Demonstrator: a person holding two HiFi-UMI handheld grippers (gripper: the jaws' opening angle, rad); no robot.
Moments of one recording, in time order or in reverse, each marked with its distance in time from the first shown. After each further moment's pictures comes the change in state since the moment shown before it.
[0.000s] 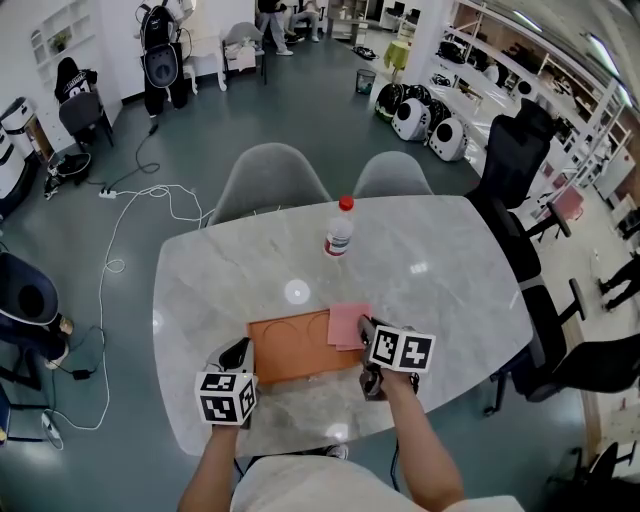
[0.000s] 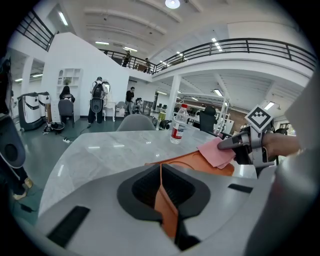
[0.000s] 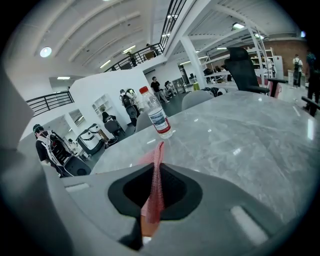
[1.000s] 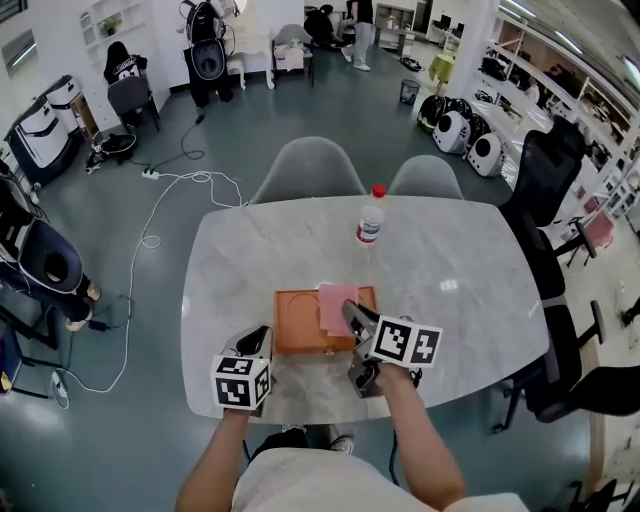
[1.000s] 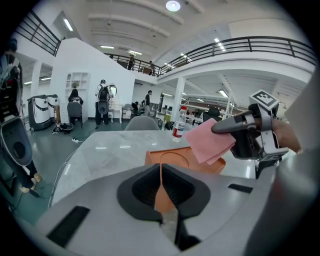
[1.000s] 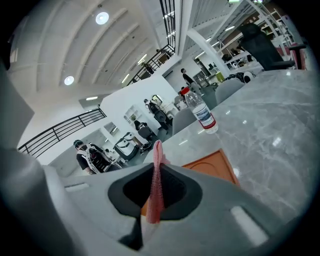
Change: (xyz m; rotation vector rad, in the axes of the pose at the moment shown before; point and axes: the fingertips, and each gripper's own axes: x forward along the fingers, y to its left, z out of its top) left arm -0.050 -0.017 -0.028 -0.022 -0.024 0.072; right arm -0.042 0.115 -0.014 0.056 -0.019 0.412
